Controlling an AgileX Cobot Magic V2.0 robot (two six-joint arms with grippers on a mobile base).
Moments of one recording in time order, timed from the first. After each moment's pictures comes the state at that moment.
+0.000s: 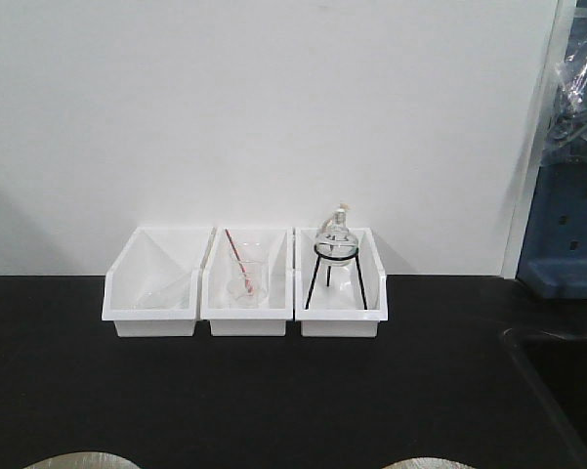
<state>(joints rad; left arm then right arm) -0.02 0.30 -0.49 -0.21 0.18 0.00 0.08 0.23 -0.33 -0.06 0.07 0.00</state>
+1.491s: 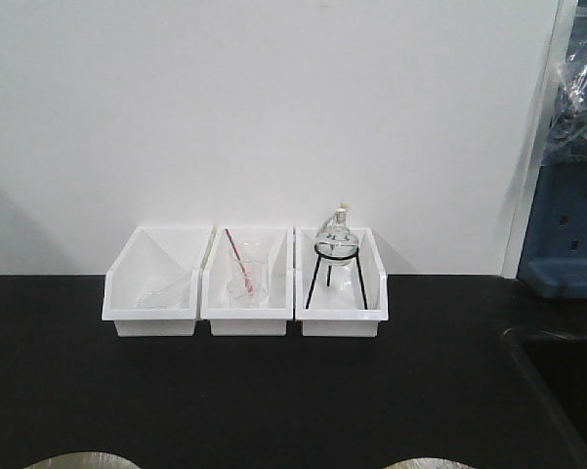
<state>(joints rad) 0.44 1.65 -1.03 -0.65 1.04 0.61 0.11 0.72 -0.48 -0.07 0.07 -0.08</state>
